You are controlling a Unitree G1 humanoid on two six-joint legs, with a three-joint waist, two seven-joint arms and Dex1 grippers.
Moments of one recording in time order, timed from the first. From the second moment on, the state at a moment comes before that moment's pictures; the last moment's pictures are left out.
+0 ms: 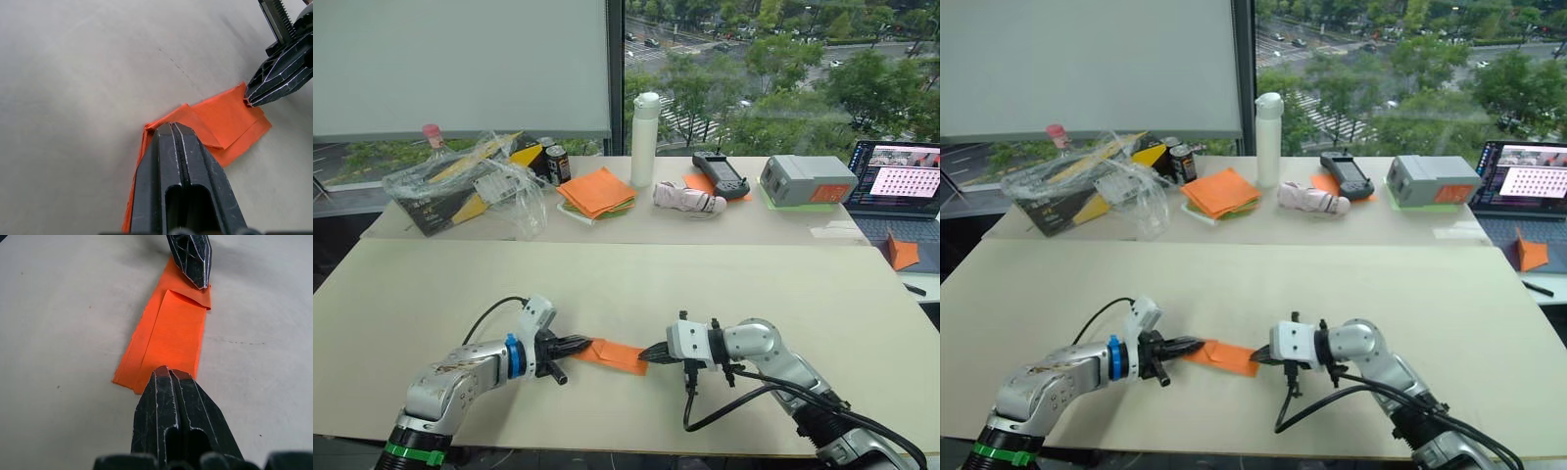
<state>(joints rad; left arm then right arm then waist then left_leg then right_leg) -0.14 0.57 0.02 -0.21 -0.60 0.88 -0.73 -0.38 -0.53 0.41 0.08 0.03 -0.13 1.10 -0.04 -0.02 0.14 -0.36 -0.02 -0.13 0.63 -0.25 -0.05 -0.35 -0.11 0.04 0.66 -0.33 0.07</state>
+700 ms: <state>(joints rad) -0.17 0.55 0.23 -0.30 -0.77 1.09 -0.56 -0.54 -0.46 0.23 -0.20 0.30 0.25 1.04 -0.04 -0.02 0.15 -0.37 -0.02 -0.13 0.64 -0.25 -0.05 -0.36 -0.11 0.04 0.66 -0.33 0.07</state>
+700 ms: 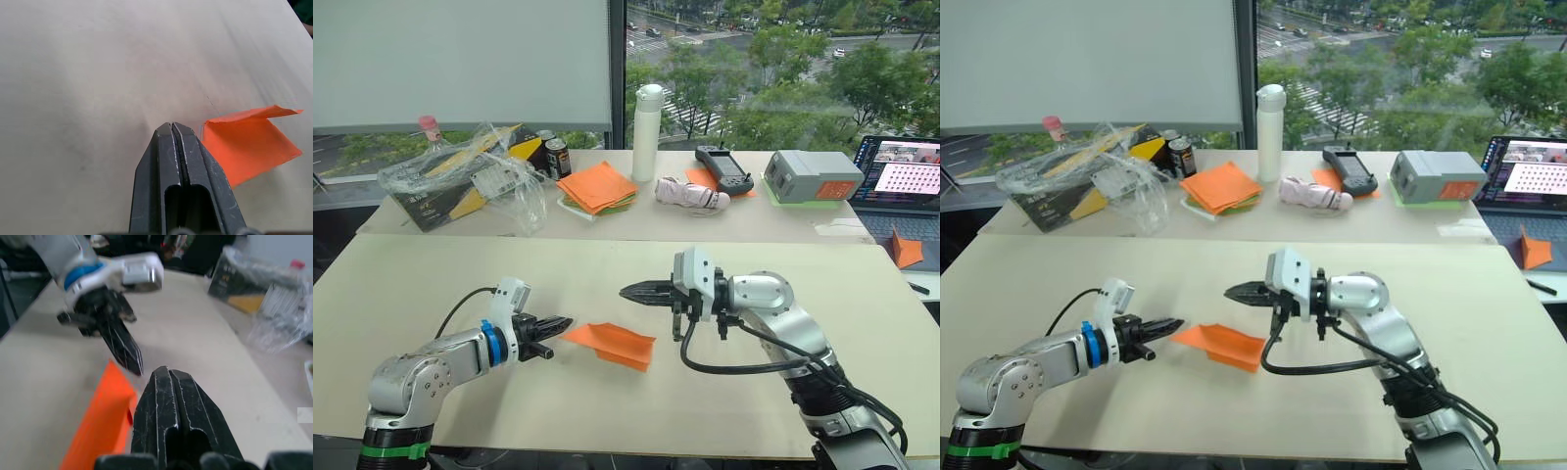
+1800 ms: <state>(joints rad) -0.15 0.55 0.42 -0.32 -0.95 1.16 -0.40 -0.46 -0.57 0.35 -0.32 0.41 0.71 1.05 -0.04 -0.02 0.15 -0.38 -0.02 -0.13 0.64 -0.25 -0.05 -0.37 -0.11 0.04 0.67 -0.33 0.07</state>
